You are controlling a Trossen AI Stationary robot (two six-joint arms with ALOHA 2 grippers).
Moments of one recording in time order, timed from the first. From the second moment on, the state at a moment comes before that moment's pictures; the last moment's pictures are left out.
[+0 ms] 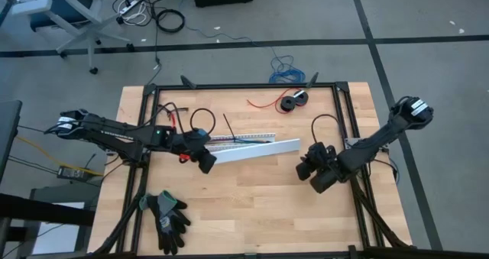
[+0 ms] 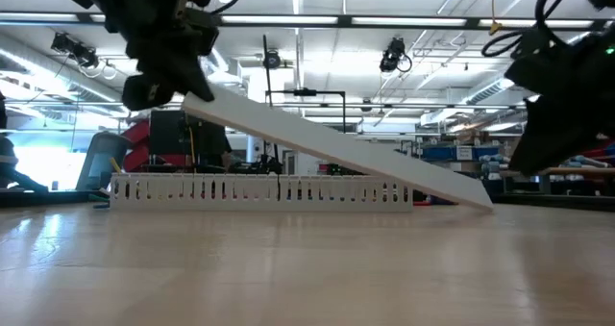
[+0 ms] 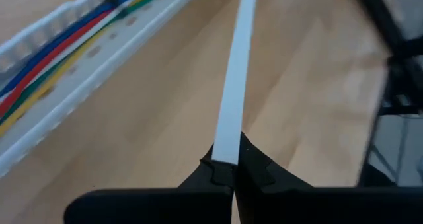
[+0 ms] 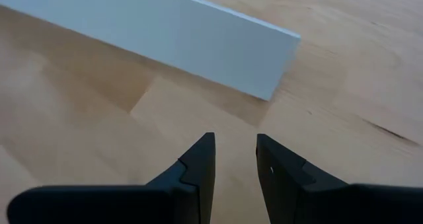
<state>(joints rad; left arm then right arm) -0.10 1.17 0.73 -0.38 -0.03 -0.93 0.58 1.27 0.57 -0.65 0.71 1.58</state>
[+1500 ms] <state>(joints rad) -0.17 1.29 0.73 -0.36 0.18 -1.22 0.31 1.33 0.54 0.22 0.23 0.53</state>
